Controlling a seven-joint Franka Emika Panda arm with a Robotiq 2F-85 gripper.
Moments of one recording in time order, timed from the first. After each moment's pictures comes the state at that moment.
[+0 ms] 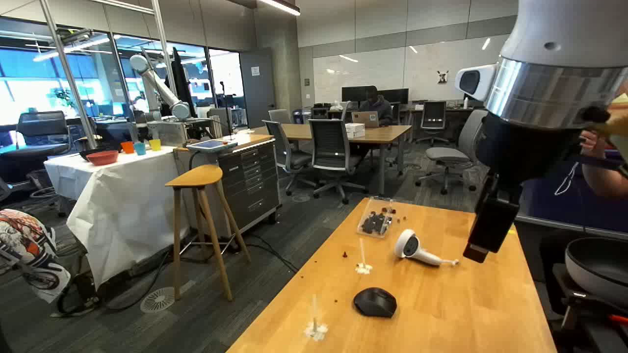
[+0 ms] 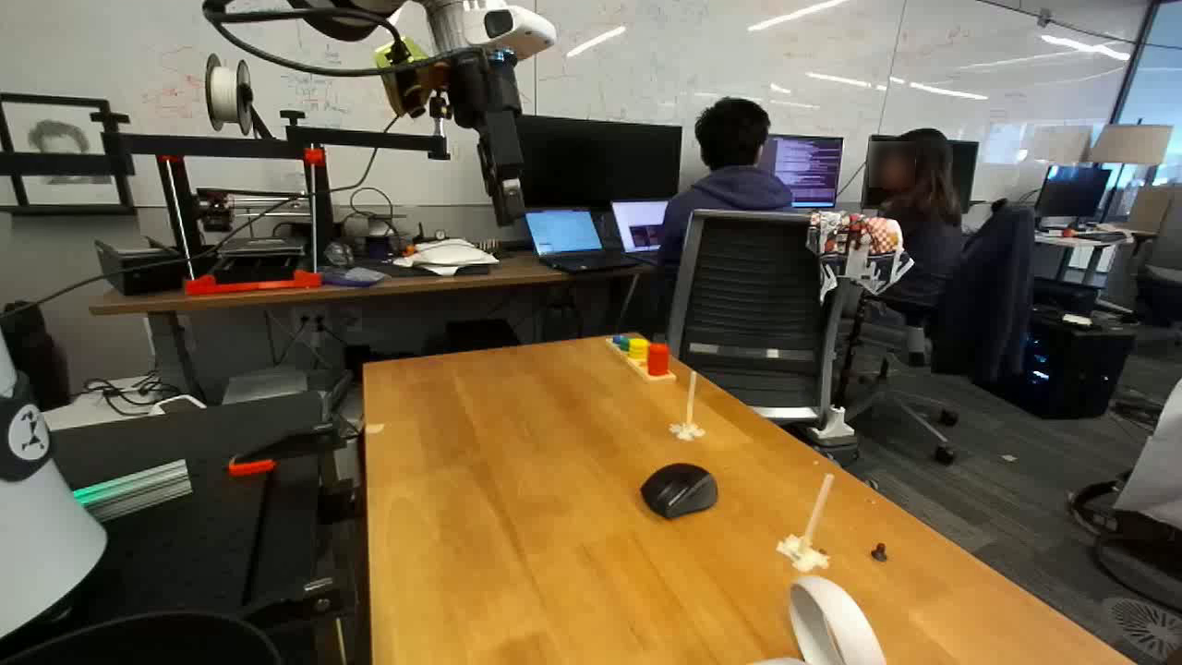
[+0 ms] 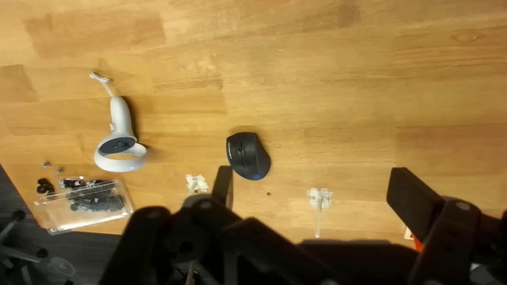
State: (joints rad) arm -0.02 -0.28 0.47 -2.50 -0.23 2.28 0.70
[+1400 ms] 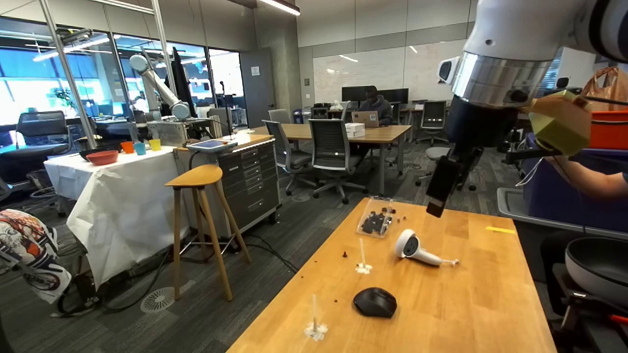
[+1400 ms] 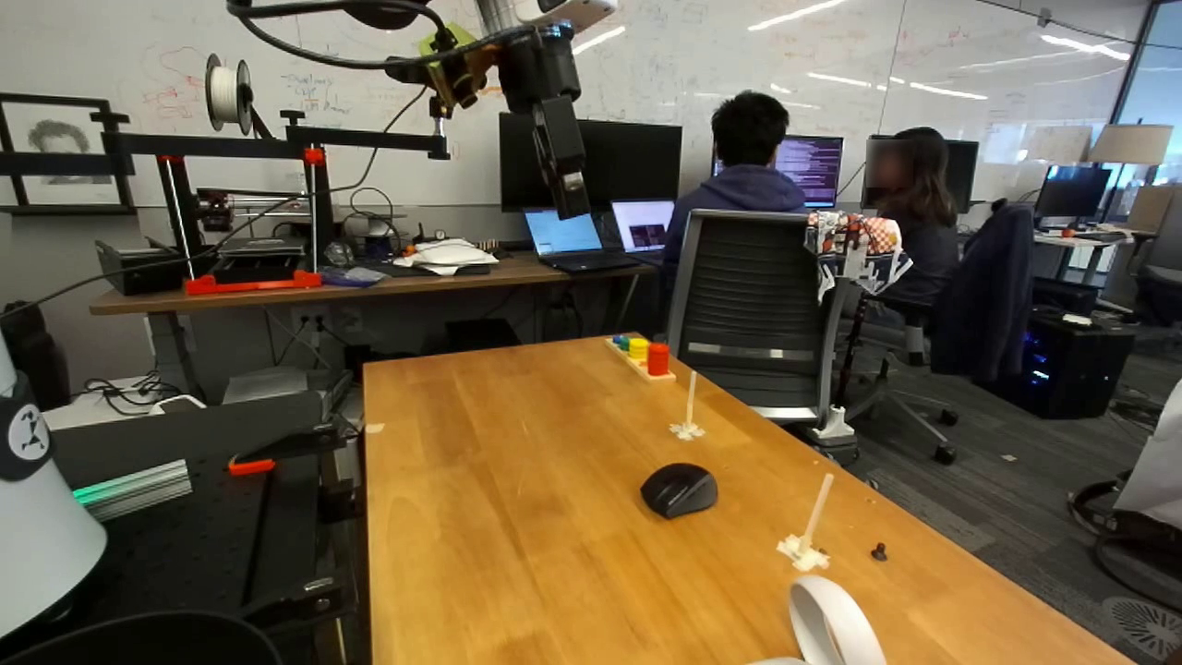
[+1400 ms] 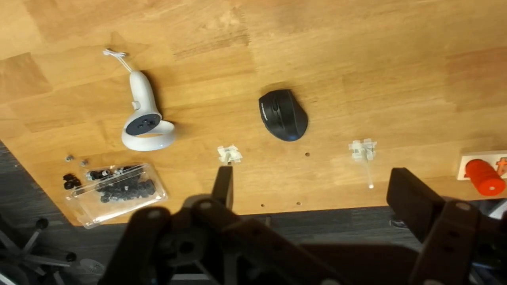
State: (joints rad) arm 0.00 -0.26 0.25 -2.50 -0.31 2.38 0.70
